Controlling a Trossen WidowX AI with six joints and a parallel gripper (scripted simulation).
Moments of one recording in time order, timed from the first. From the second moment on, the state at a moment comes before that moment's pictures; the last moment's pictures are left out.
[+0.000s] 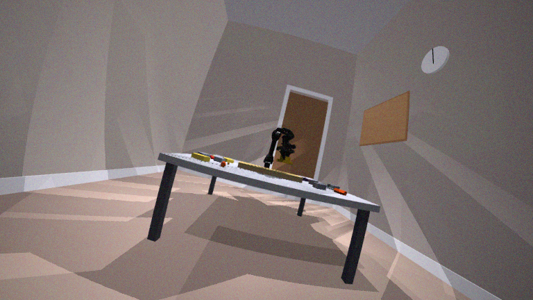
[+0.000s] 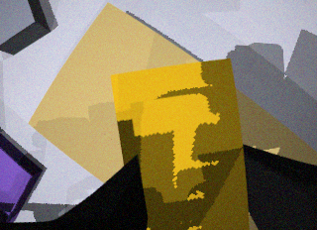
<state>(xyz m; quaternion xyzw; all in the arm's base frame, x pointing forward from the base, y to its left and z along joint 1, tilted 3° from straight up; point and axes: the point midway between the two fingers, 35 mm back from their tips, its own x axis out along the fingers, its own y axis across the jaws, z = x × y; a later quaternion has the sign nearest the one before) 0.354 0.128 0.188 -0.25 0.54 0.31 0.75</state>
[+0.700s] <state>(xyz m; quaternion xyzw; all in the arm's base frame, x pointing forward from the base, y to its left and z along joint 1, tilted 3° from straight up) 0.279 0.239 0.175 -0.34 0.49 0.43 0.68</state>
